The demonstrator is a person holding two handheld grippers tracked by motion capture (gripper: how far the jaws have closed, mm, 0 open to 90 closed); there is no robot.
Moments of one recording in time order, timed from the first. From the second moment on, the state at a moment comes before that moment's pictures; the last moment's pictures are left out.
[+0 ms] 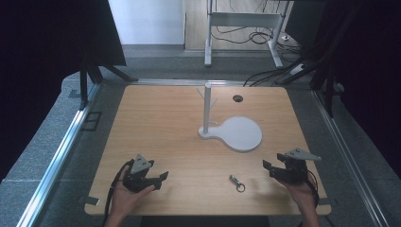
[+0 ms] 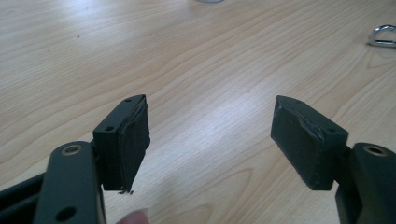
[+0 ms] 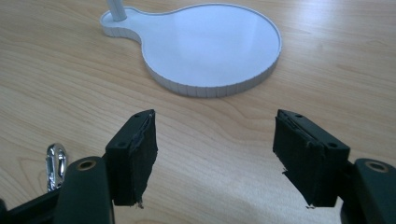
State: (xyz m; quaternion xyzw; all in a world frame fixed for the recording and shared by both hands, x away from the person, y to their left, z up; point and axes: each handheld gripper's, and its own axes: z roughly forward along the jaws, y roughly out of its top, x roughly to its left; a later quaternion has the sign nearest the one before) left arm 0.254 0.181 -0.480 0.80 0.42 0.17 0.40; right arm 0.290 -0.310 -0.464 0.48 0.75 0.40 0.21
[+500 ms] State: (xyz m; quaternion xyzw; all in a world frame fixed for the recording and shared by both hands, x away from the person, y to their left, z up) left arm 0.254 0.185 -0.476 0.80 0.42 0.15 0.40; right arm 0.287 -0.306 -0.473 0.48 0.76 0.39 0.19
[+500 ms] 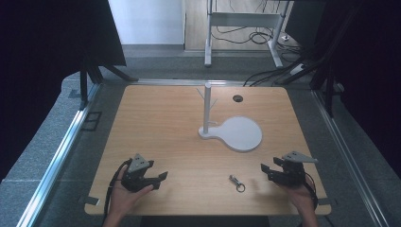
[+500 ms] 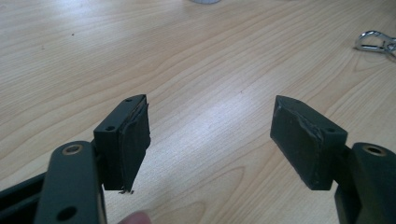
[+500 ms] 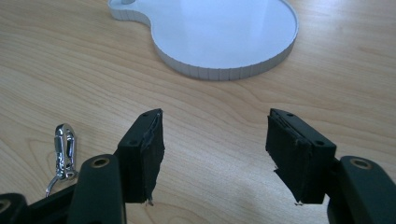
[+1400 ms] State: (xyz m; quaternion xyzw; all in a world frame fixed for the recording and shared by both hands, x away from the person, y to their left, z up) left arm 0.251 0.169 -0.478 0.82 0.40 0.14 0.38; right arm 0.281 -0.297 -0.433 0.44 0.79 0.40 0.17
